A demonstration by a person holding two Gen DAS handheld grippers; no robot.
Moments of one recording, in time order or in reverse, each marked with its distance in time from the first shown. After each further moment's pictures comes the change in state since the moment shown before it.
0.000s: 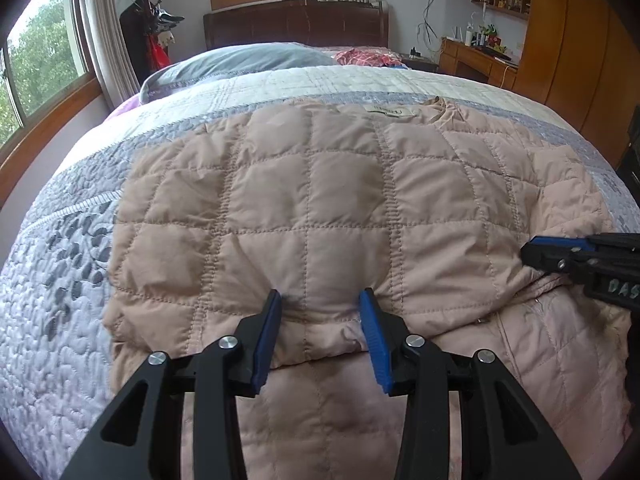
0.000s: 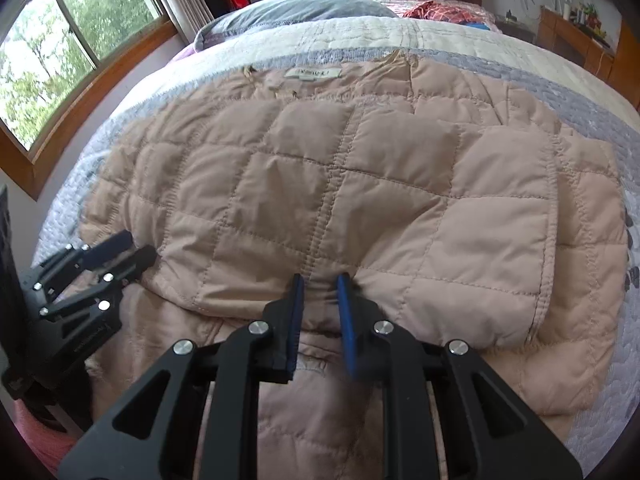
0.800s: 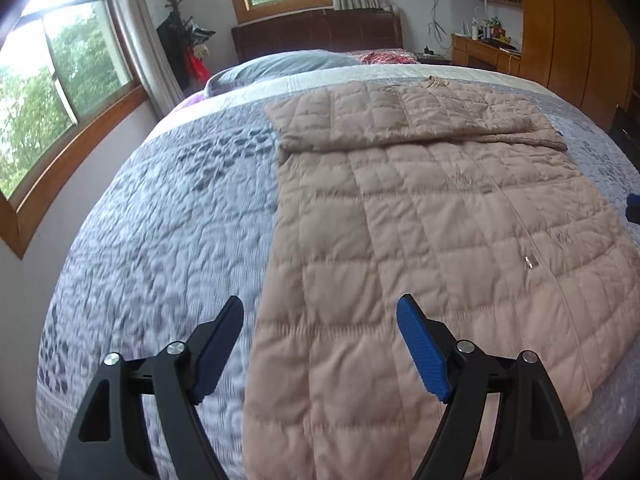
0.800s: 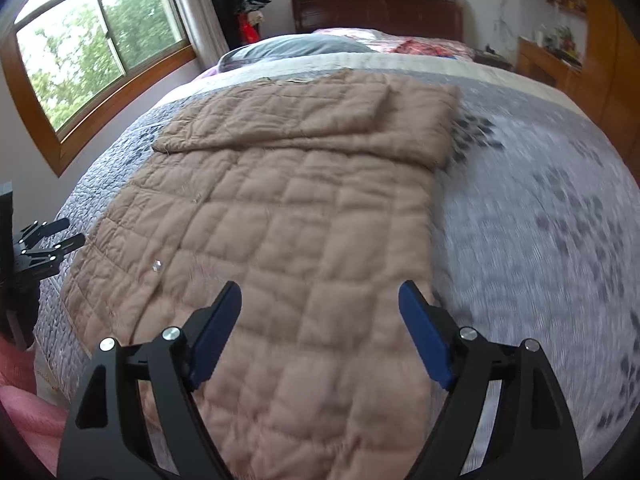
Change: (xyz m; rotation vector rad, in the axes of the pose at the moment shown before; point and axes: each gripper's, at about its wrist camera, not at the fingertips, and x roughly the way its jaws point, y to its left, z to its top) left arm -0.176 0.042 -0.174 0.029 -0.022 0.126; right arm -0.167 -0.043 -0.207 -0.023 -0.143 -0.063
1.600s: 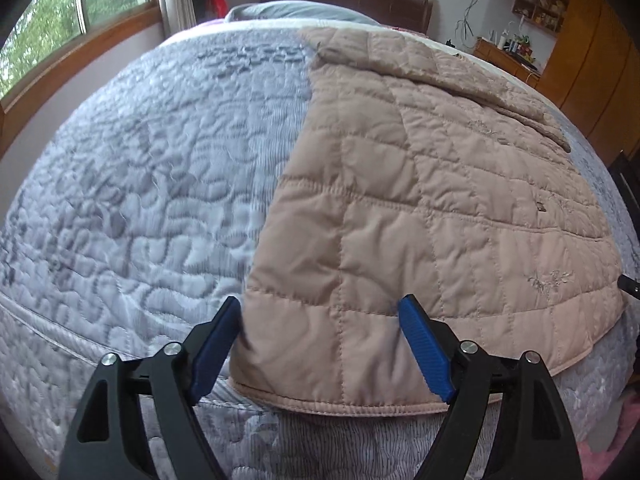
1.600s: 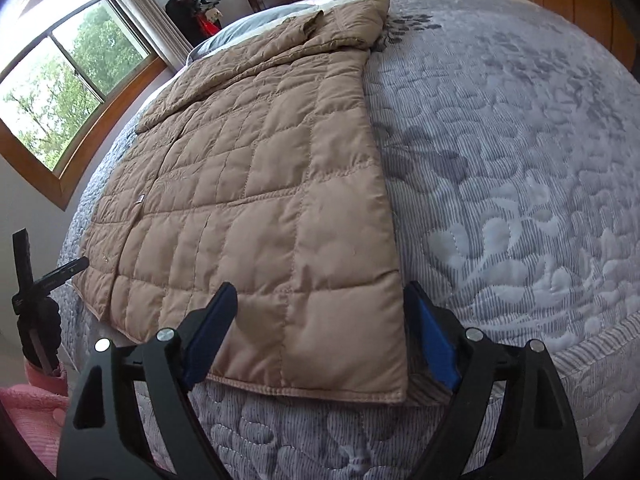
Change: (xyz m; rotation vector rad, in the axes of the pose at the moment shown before) left arm 0.020 0.035 -0.069 -0.214 0.140 -0.141; right arm 0.002 -0.033 -0.089 0.205 0.095 0.060
